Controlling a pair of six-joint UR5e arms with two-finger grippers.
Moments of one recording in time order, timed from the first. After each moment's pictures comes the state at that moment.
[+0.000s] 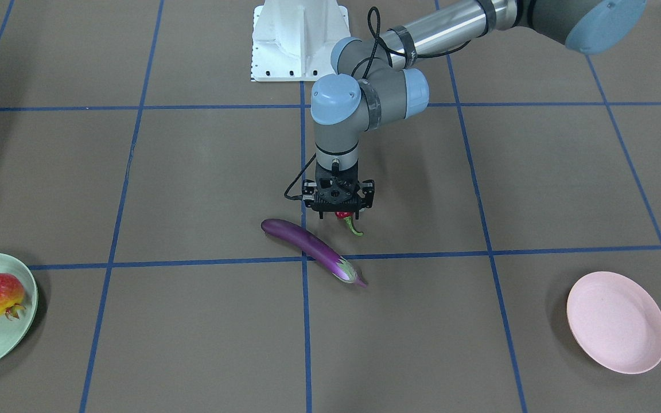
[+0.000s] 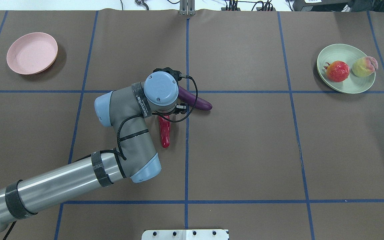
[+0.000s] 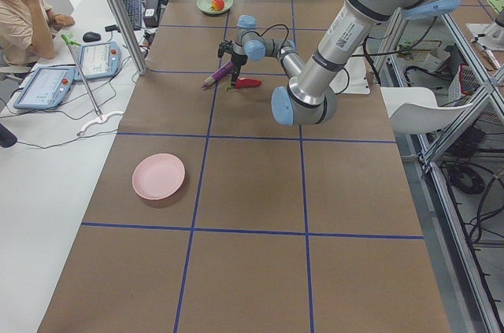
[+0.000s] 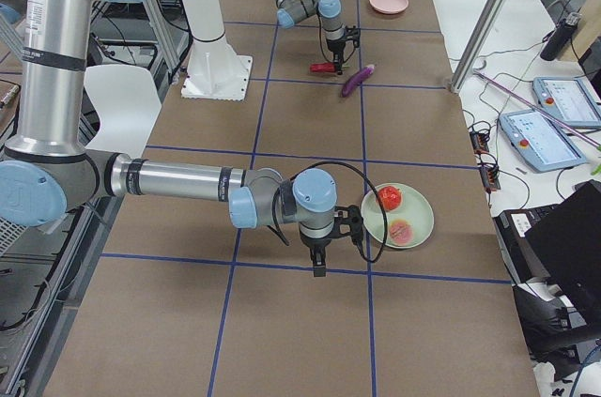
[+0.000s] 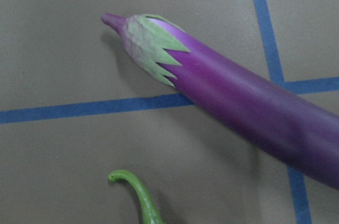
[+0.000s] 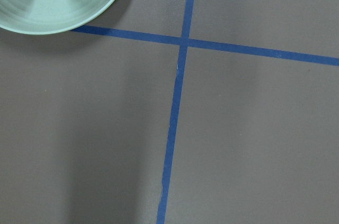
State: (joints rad) left arm -0.52 -2.41 -1.36 -1.70 -1.68 -1.11; right arm 1.50 -1.75 1.69 -1.36 2.32 0.03
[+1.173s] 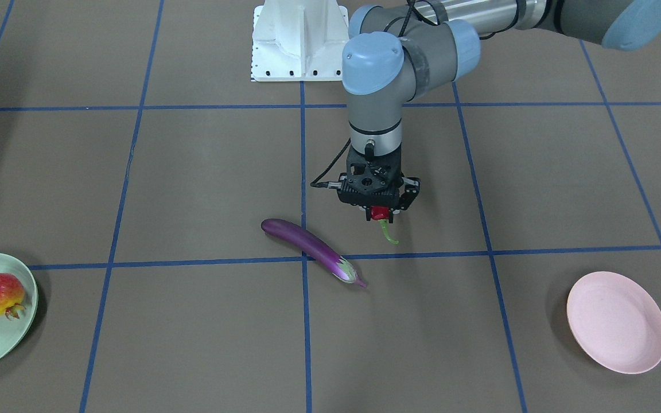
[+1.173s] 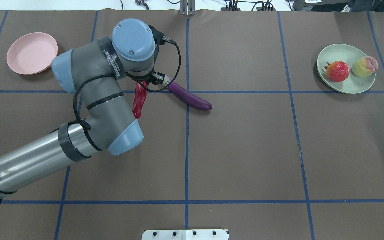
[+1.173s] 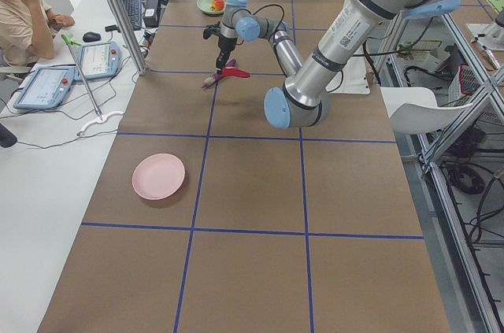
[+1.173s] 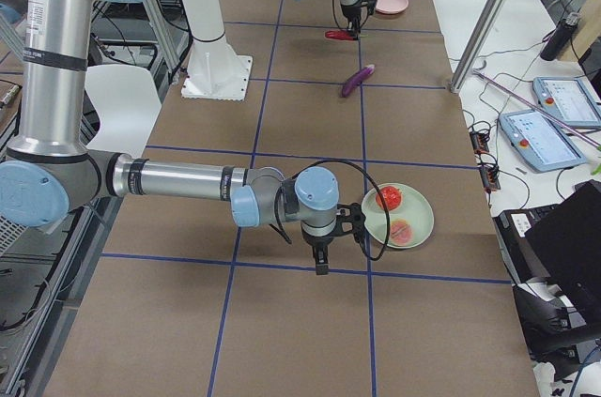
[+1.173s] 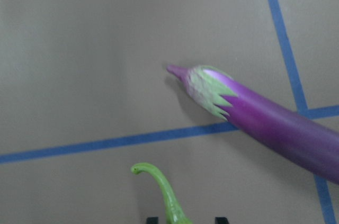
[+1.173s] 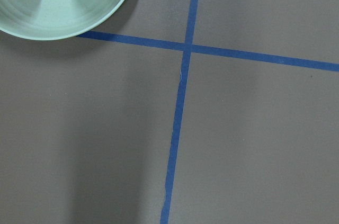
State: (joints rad) left arm -0.72 -2.38 -1.59 -1.44 -1.71 -0.68; right arm 1.50 -1.74 1.69 -1.36 2.34 0.03
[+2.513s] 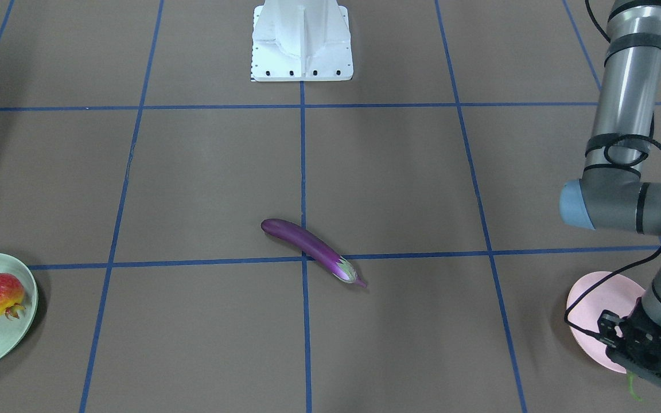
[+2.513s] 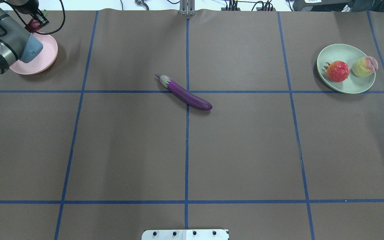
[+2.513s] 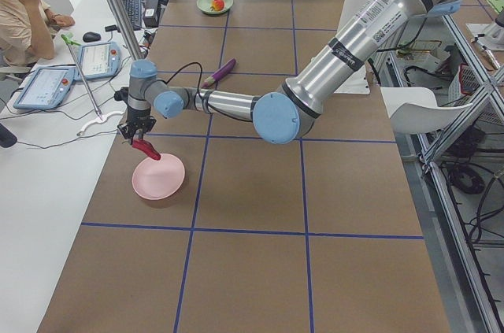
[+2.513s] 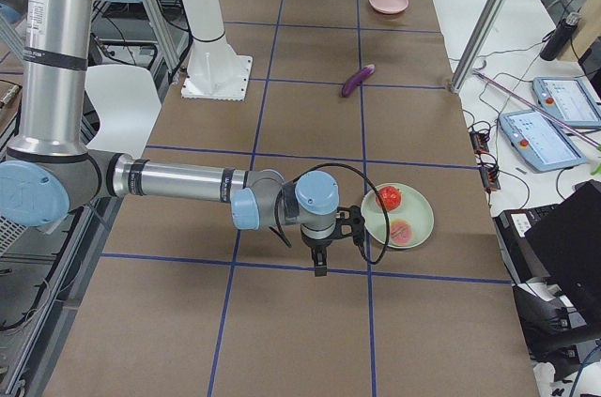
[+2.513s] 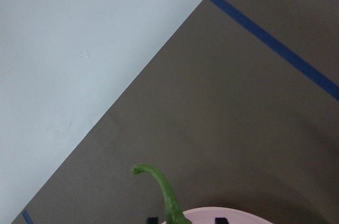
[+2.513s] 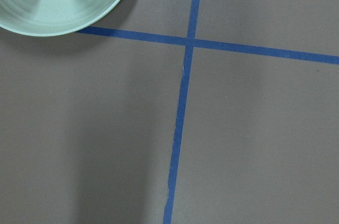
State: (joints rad) left arm -1.15 -2.32 -0.82 -2.15 -1.89 0.13; right arm 1.50 -1.74 1.67 -1.36 2.35 0.03
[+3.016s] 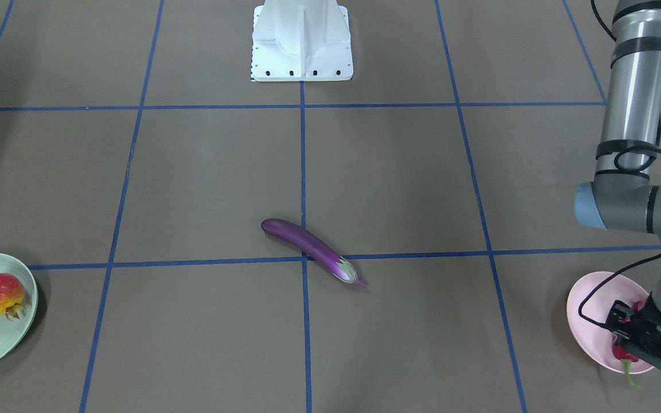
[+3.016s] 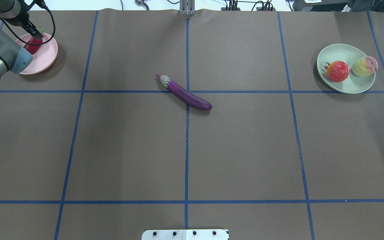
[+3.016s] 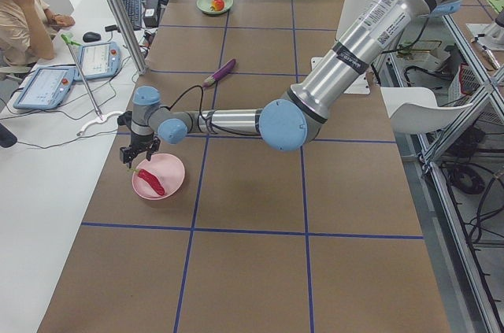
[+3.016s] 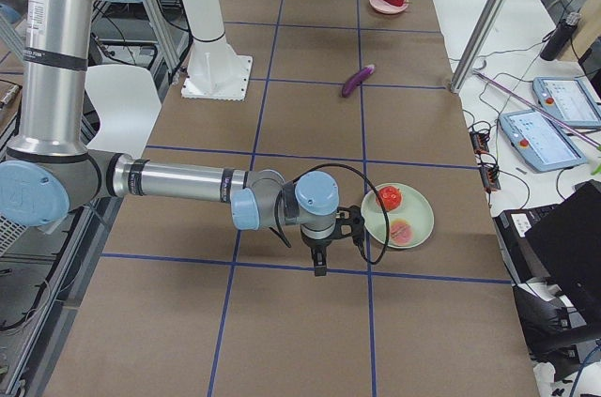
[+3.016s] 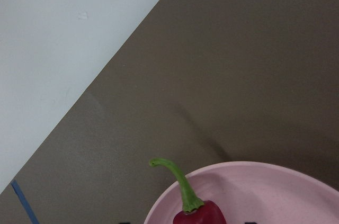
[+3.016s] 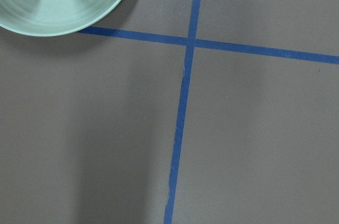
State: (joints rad) left arm -1.16 -2.27 -0.84 -2.20 -1.92 0.07; right arm 1.50 -1.74 1.67 -1.36 2.36 0.03
